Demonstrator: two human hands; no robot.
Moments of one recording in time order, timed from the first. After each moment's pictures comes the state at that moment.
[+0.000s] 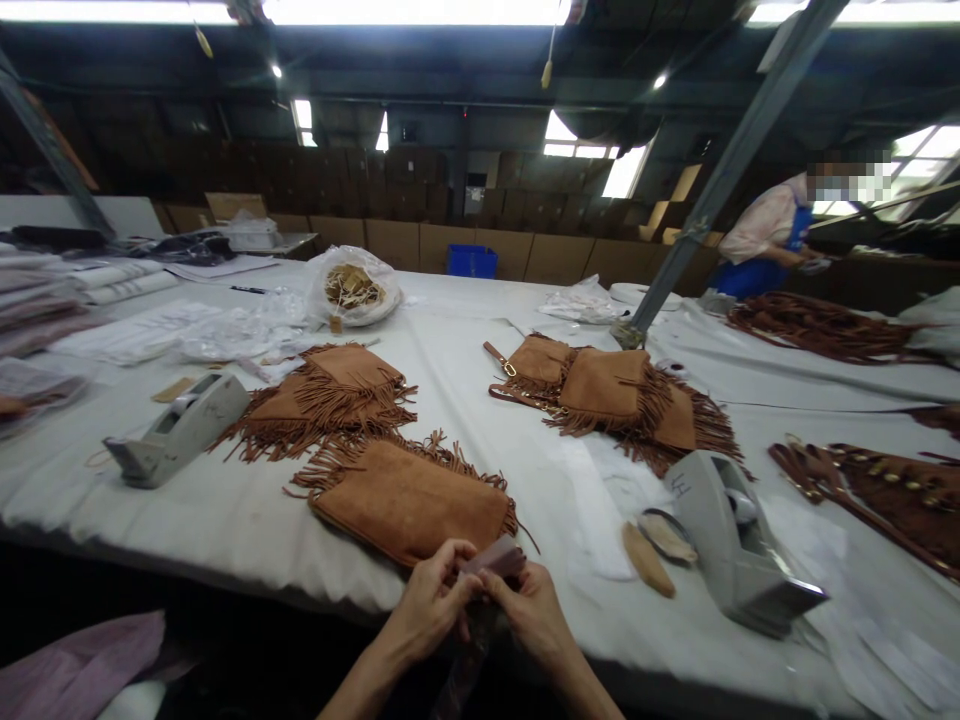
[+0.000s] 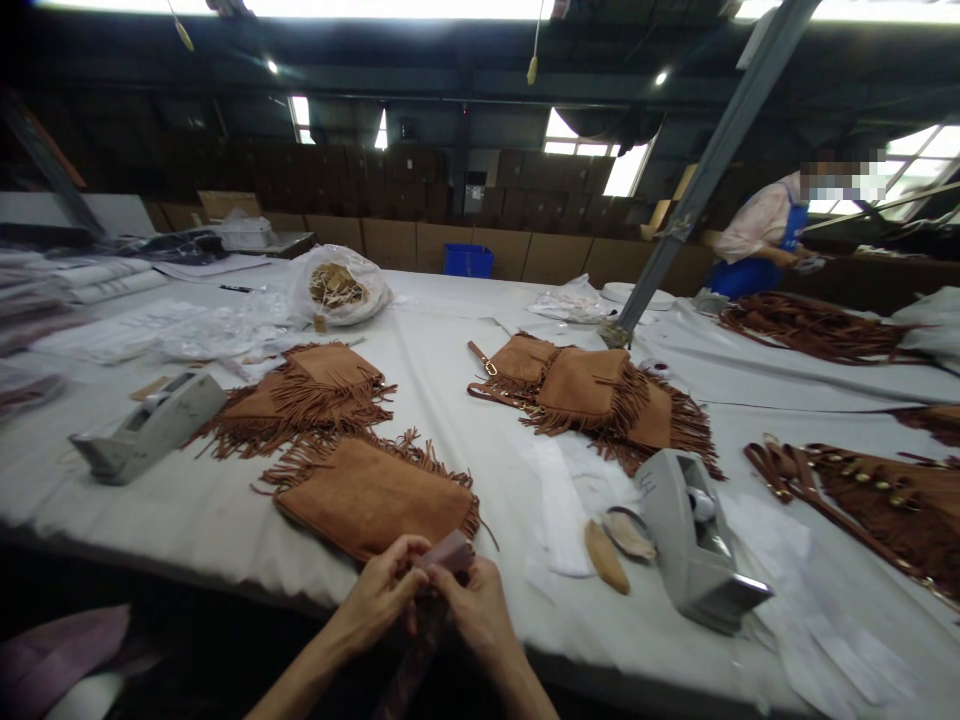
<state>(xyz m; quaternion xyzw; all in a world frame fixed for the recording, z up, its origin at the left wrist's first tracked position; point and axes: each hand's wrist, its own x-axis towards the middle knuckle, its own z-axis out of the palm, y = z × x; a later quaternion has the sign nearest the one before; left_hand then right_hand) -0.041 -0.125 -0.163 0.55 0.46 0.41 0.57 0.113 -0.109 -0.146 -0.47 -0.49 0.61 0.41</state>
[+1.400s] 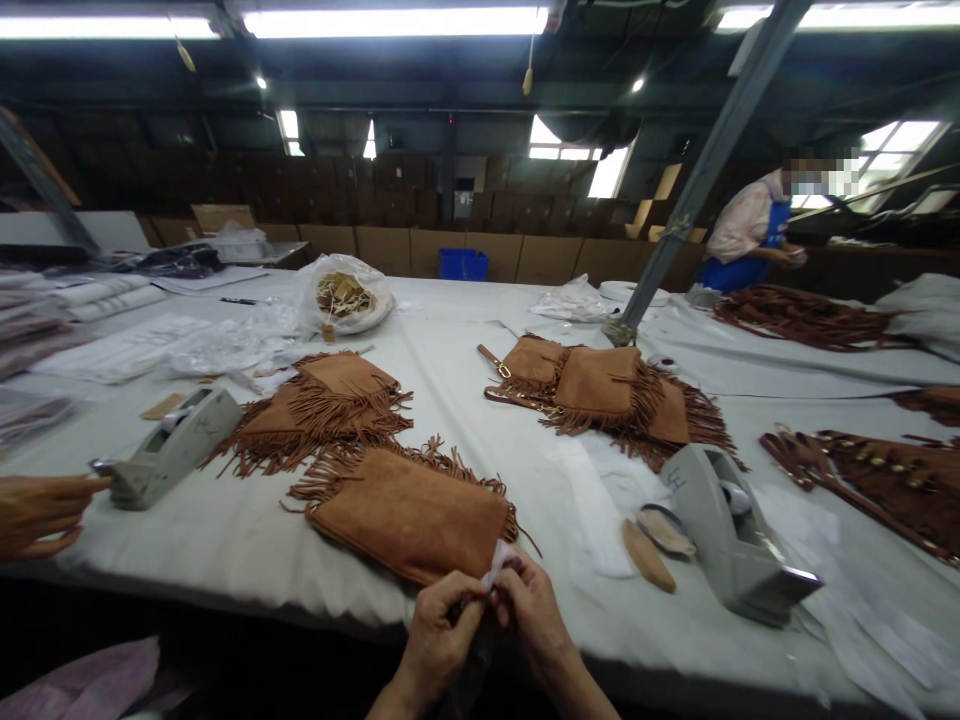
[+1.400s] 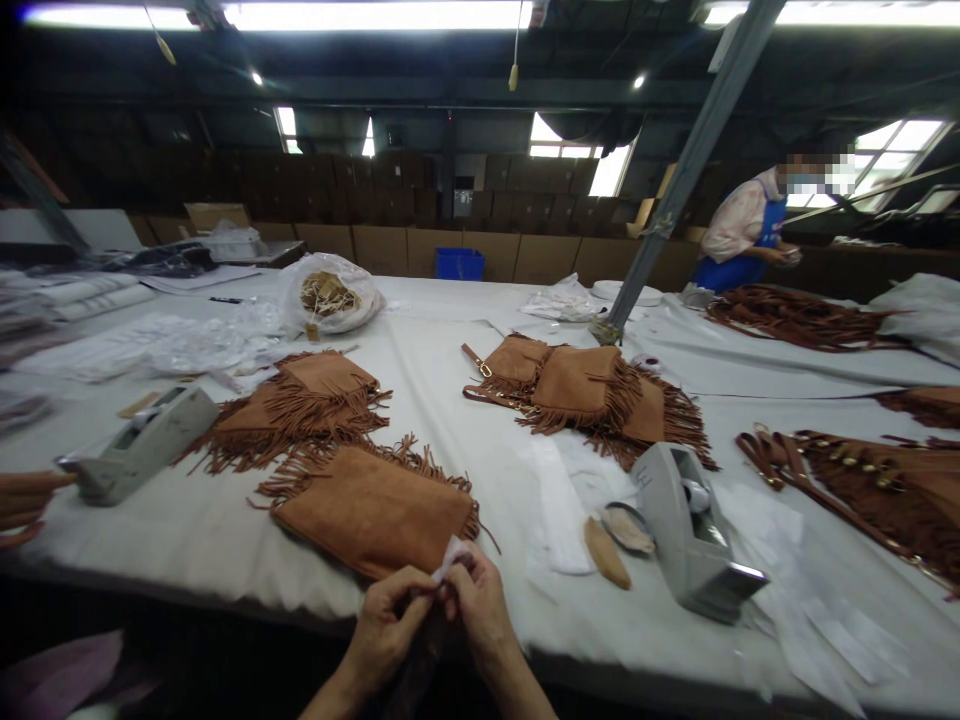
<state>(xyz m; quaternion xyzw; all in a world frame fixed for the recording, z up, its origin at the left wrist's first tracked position) -0.028 -0.139 -0.168 0.61 0.47 0.48 0.43 0.106 -0.106 -0.167 -0.47 -0.39 0.64 0.47</state>
